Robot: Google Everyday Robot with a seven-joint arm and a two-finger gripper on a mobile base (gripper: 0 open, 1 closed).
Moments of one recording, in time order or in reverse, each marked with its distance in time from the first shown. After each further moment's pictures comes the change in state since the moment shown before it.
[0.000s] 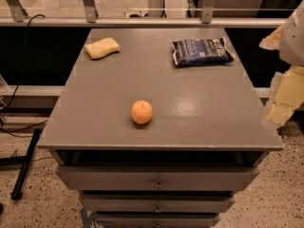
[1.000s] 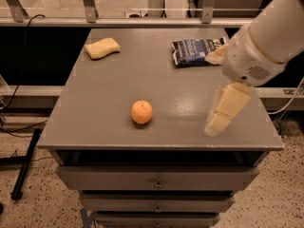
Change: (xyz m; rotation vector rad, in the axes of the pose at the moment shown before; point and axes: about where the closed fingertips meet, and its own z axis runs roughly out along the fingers) arm -0.084 0.017 0.059 -0.084 -0.239 -0.084
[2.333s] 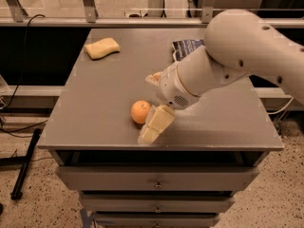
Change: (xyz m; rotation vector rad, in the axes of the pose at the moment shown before) arm -0.099 0.010 0.127 -0.093 -0.307 -0.035
